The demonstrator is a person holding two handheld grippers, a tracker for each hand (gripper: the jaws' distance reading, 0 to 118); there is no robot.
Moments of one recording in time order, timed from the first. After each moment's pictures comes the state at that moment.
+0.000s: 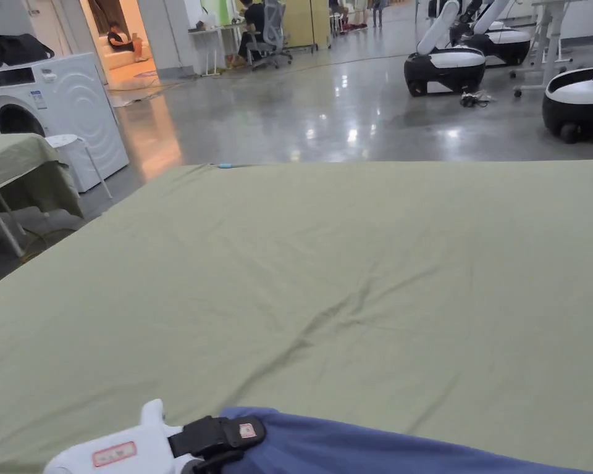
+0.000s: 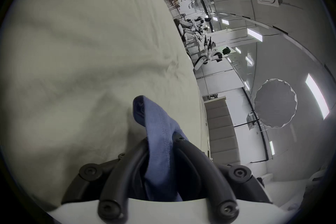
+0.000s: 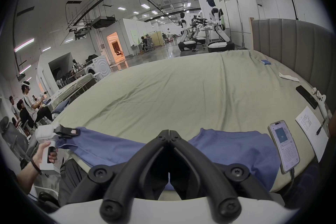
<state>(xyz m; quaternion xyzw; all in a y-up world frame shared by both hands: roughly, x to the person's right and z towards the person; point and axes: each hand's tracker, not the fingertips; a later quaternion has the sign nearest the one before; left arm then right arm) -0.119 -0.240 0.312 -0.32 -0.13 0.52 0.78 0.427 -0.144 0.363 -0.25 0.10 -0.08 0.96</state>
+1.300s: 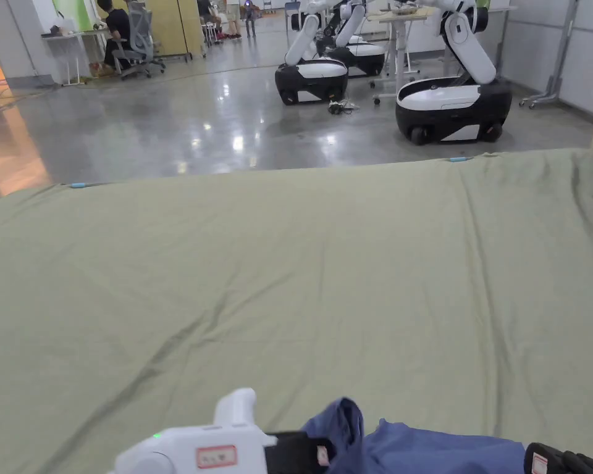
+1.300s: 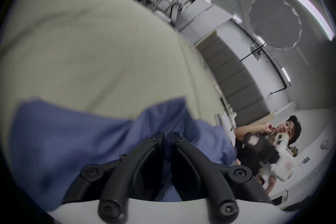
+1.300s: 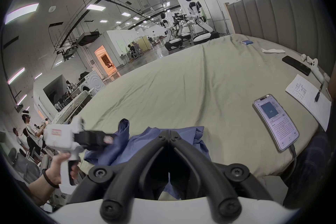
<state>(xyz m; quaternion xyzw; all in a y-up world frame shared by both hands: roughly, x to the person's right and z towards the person) 0.149 -0.245 0.231 -0.46 -0.28 0.28 0.79 0.496 -0.173 0.384 -0.26 0.06 -0.18 0.95</state>
